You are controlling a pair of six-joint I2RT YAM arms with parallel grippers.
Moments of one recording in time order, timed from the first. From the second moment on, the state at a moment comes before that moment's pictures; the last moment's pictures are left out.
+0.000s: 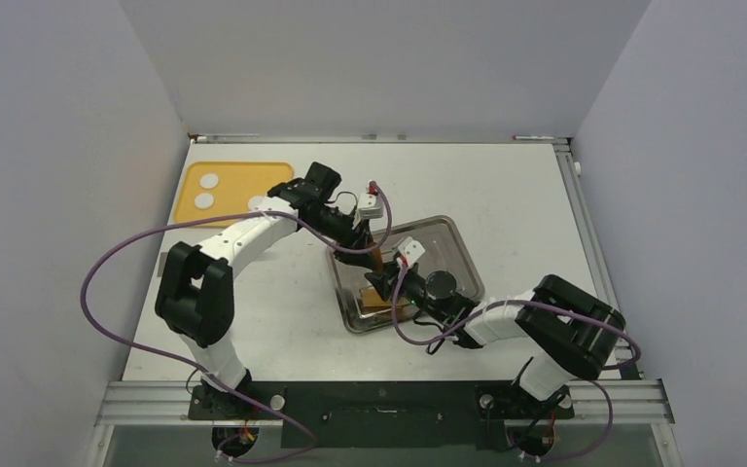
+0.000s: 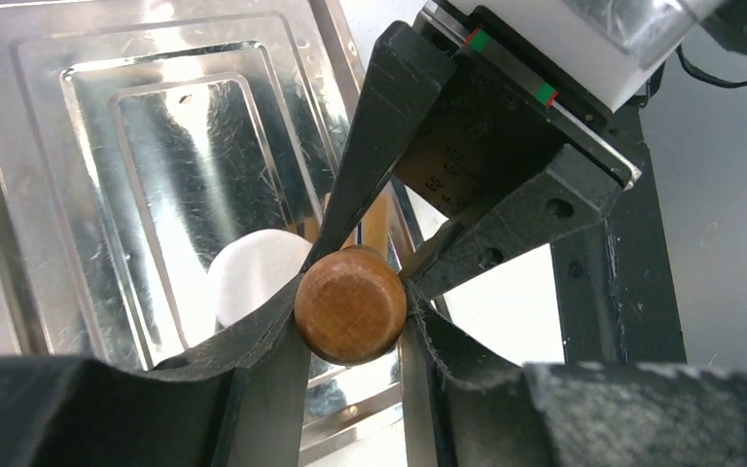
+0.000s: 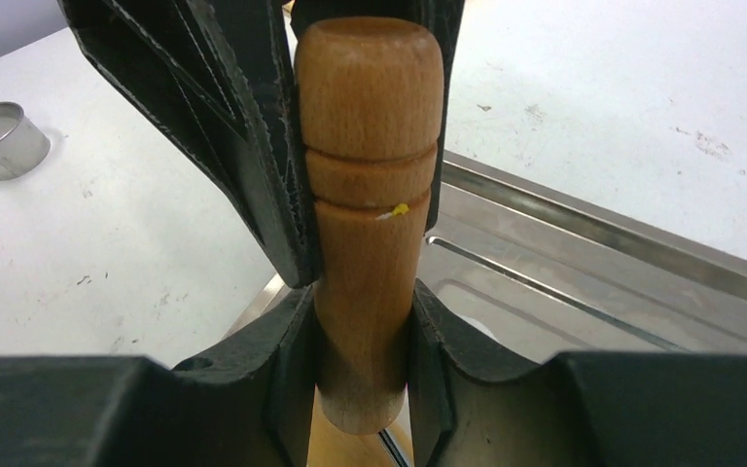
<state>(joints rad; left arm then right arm) -0.50 1.74 1.35 -0.72 1.03 0.68 0.89 1.59 0.37 1.12 0.02 0.11</state>
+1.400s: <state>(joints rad) -0.46 1.79 0.79 1.01 1.15 -0.48 0.80 1.82 0.33 1.56 -0.06 0.18</state>
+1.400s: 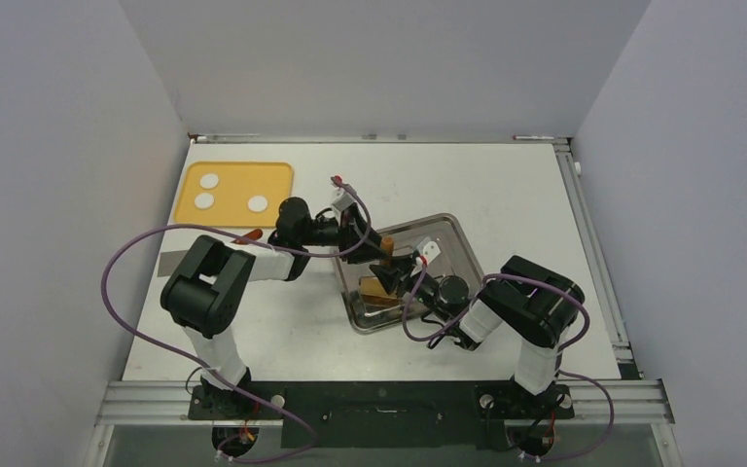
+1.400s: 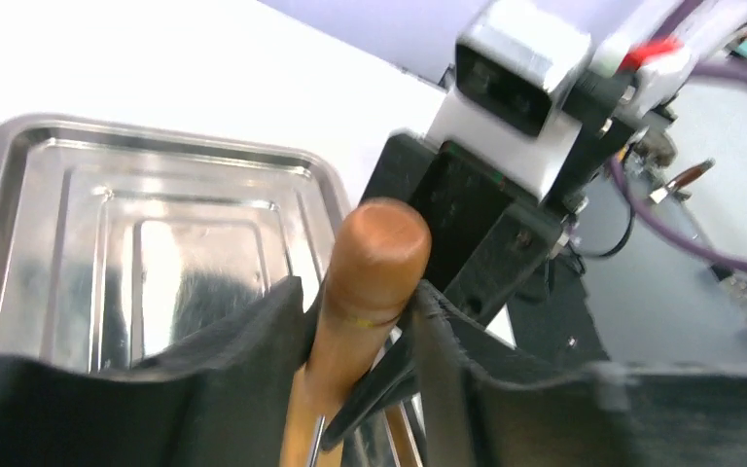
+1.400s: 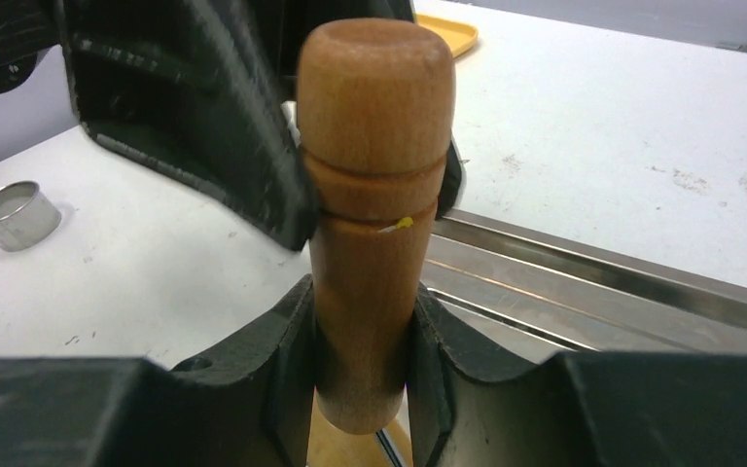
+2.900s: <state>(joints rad) -0.50 1.82 0.71 1.31 0.99 -0.54 0.77 1.80 0.36 1.46 -0.13 0.20</state>
